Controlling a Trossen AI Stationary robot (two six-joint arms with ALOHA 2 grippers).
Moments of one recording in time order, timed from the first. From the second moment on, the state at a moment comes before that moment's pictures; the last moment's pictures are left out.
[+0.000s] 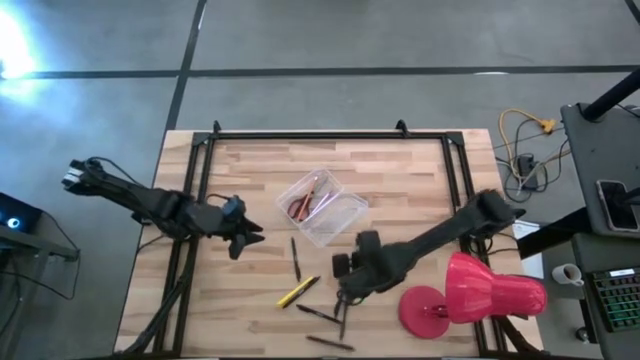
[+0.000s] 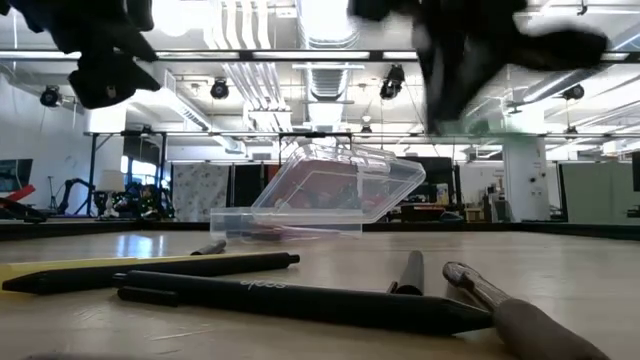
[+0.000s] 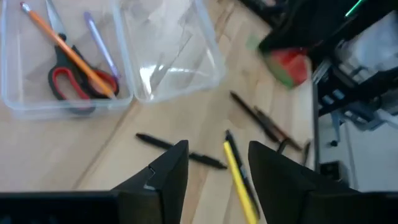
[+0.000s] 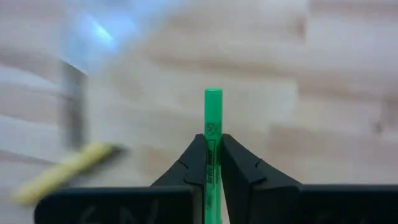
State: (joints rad) left arm -0.33 0.74 0.59 -0.41 -0.25 -0.81; right arm 0.46 1.95 1.58 -1.12 0.41 1.93
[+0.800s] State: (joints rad) left arm -0.44 0.86 0.57 -0.47 -0.34 -0.88; right arm -0.07 1.97 1.59 -0.49 0.58 1.74
